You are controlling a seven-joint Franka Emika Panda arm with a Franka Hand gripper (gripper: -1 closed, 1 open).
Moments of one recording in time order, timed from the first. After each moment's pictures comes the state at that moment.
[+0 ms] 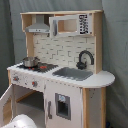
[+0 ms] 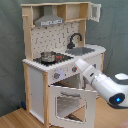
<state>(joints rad) -0.53 -1.50 1.41 -1.89 -0.29 2.13 -0.03</state>
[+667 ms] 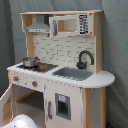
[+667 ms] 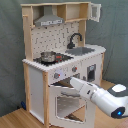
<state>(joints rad) -0.53 -1.49 1.53 -1.89 -0.29 2.24 -0.17</state>
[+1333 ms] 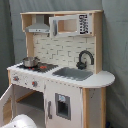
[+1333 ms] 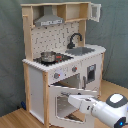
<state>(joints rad) -0.54 -1.48 1.65 -1.91 -0.27 2.38 -0.20</state>
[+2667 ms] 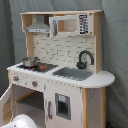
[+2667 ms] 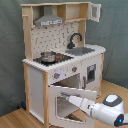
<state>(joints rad) -0.55 -1.48 1.71 -2.01 -0.15 2.61 0.14</state>
